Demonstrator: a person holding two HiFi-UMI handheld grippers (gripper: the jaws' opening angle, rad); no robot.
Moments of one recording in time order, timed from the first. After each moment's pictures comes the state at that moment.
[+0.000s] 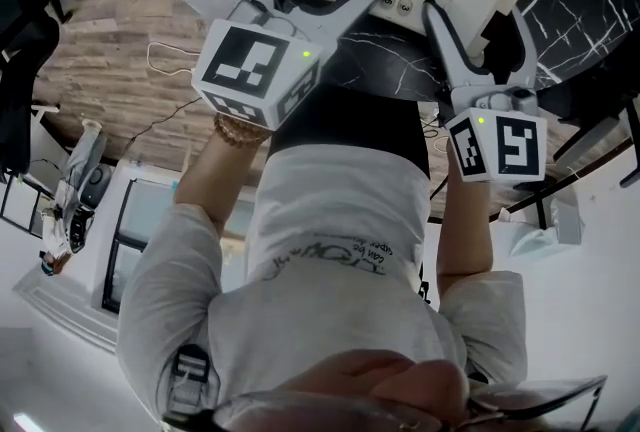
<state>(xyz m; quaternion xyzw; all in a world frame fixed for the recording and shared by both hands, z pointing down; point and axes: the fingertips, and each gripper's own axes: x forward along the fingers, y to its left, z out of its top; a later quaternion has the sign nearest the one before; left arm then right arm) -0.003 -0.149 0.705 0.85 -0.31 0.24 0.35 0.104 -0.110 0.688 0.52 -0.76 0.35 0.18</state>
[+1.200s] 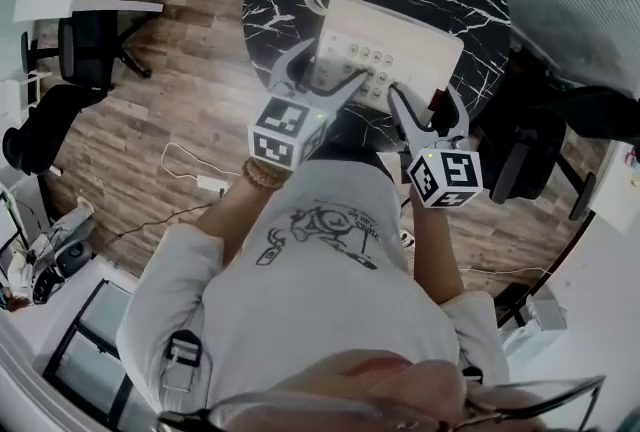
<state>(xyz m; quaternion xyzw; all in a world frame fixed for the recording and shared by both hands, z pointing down) -0.004 -0.140 0.400 0.88 -0.35 0.19 0.25 0.103 -0.097 0.399 0.54 -0.79 0.28 0.10</state>
